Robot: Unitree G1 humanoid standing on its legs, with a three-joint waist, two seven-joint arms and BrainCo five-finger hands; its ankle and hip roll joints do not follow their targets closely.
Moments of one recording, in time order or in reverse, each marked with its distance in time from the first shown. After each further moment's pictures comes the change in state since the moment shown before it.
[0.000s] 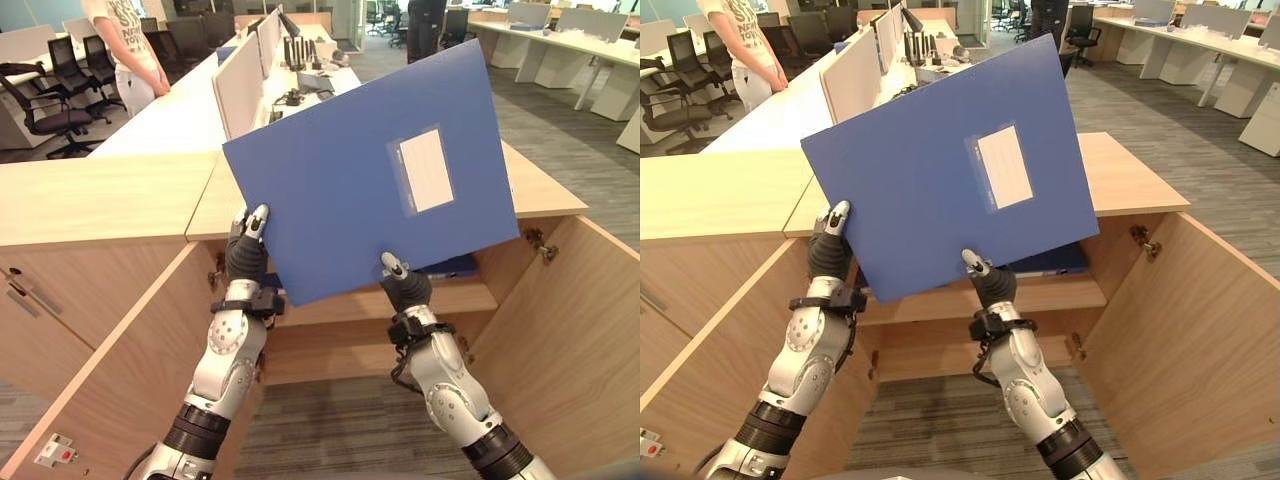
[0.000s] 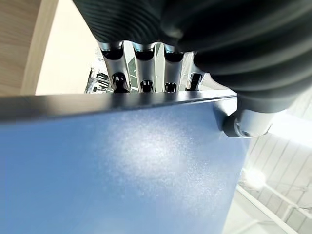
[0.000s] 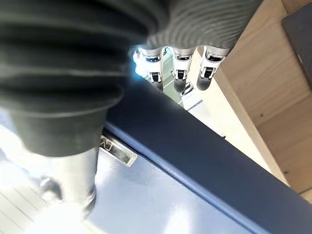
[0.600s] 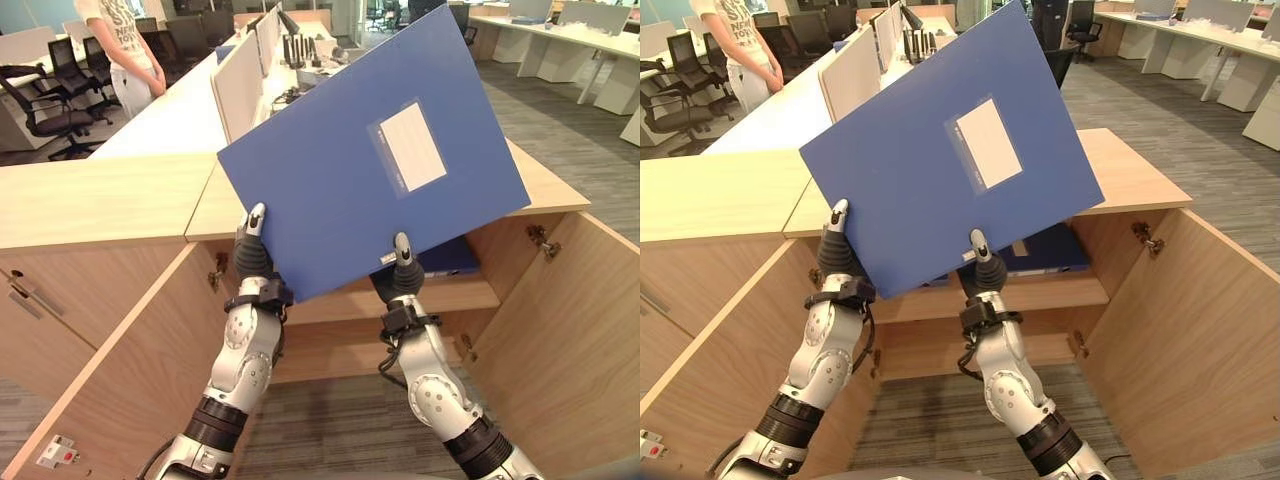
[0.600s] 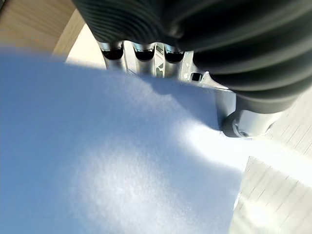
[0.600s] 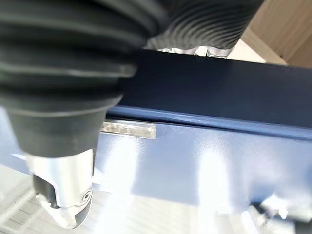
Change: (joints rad) left arm -0.062 -0.032 -0.043 0.091 -0.113 -0.020 0.048; right arm -0.055 0.016 0.059 -0.018 0.197 -0.084 0.038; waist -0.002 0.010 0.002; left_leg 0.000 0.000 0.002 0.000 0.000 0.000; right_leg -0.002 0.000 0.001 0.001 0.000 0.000
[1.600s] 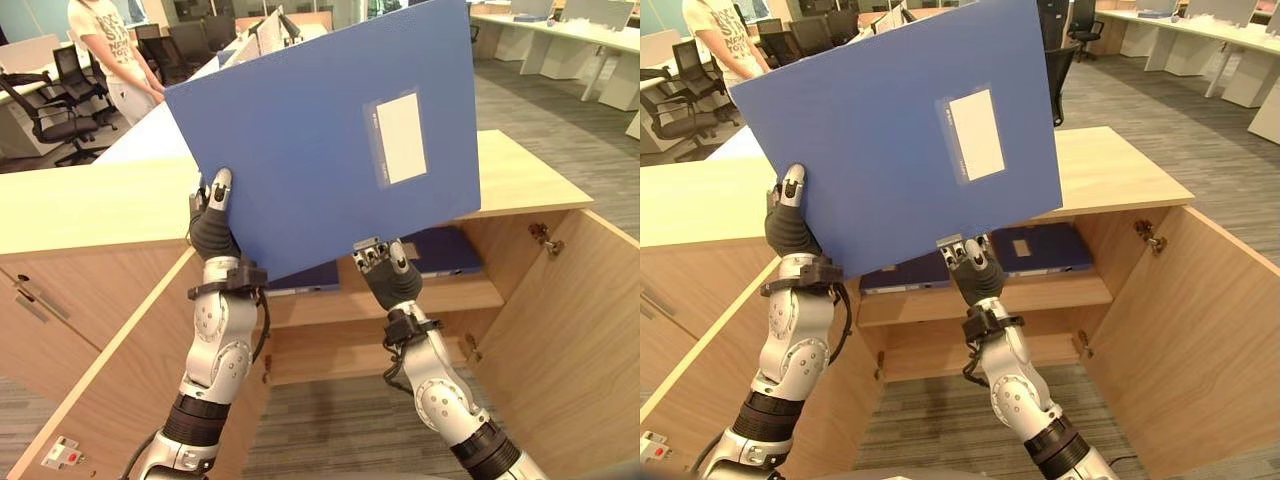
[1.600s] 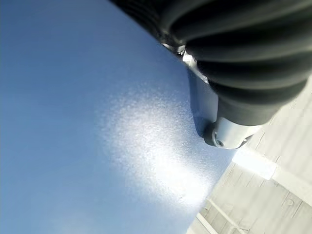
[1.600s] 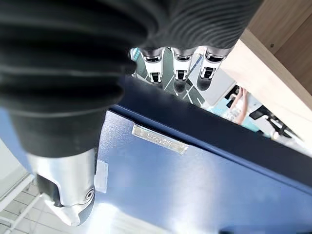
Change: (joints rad) left arm -0.011 -0.034 0.102 -0.115 -0.035 -0.058 0.037; right arm 0.010 0.037 0.000 -0.006 0.052 0.007 0.097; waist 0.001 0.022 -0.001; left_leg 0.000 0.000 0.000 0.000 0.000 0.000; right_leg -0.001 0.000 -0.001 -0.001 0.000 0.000
